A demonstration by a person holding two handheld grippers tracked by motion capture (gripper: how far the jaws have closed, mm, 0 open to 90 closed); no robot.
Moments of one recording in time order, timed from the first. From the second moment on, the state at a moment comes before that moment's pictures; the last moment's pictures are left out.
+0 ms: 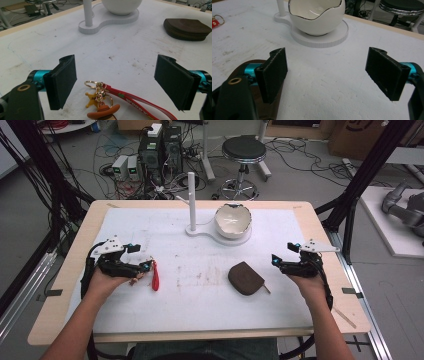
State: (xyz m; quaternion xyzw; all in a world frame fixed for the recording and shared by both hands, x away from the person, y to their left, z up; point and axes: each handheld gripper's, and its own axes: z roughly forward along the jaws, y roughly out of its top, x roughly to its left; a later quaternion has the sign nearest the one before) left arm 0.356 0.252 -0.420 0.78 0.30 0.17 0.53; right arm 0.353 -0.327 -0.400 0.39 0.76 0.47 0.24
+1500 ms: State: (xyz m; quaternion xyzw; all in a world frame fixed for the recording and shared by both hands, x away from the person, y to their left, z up) left arm 0.362 0.264 -0.449 0.83 0.31 0.12 0.45; right arm 0.363 -0.316 -0.408 0.38 0.77 0.46 0.23
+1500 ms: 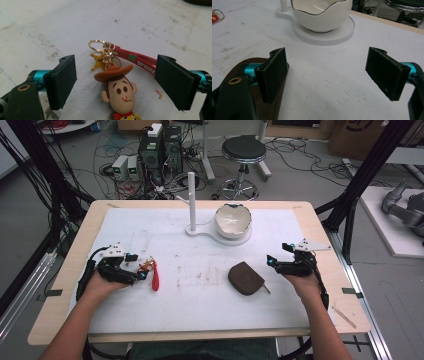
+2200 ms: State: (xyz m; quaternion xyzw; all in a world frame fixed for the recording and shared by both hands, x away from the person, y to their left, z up) left arm 0.366 0.255 -0.460 0.86 0.31 0.14 0.39; right arm 0.362 -0.313 -0.409 0.38 0.78 0.45 0.23
